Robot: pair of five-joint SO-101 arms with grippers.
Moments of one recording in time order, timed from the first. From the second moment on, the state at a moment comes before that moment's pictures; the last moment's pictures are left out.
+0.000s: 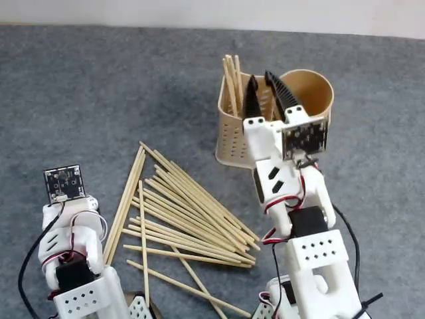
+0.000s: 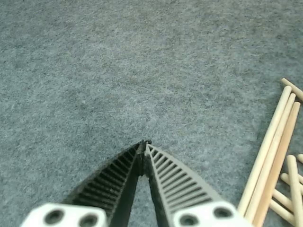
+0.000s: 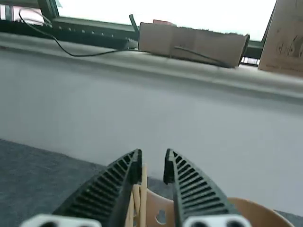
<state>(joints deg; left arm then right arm) -28.6 -104.3 95.7 52.5 -5.9 -18.5 -56.0 57.7 0.0 9.0</state>
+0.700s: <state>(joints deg) -28.6 -104.3 95.7 52.5 -5.9 -28.9 -56.1 46.1 50.7 9.0</state>
